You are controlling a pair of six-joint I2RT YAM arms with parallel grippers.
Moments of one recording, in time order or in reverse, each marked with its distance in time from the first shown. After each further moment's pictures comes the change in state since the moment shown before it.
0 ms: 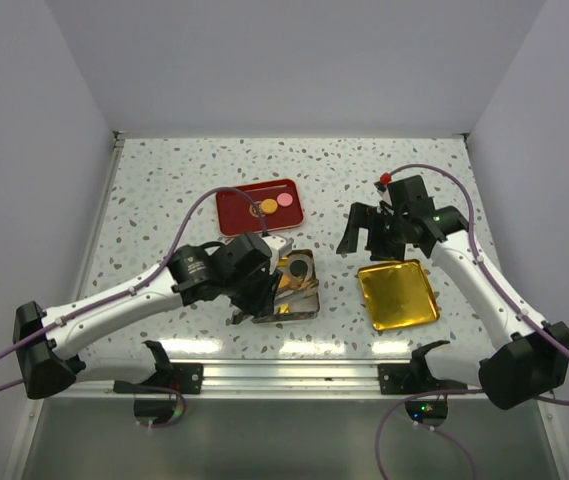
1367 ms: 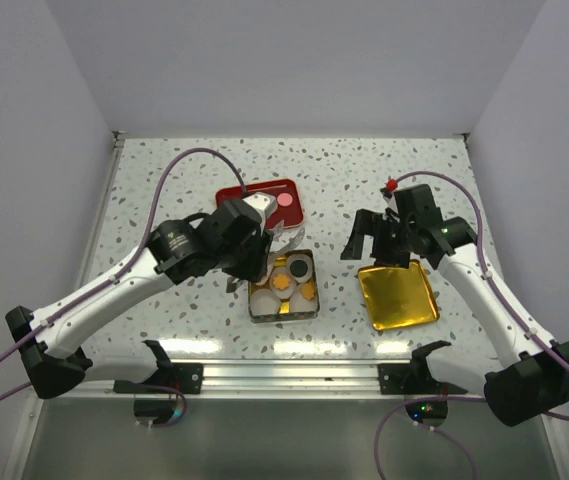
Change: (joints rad) left arm 0.084 0.031 0.256 -0.132 -0.193 0.008; right arm -0.008 -0.087 -0.058 -0.005 0.001 0.000
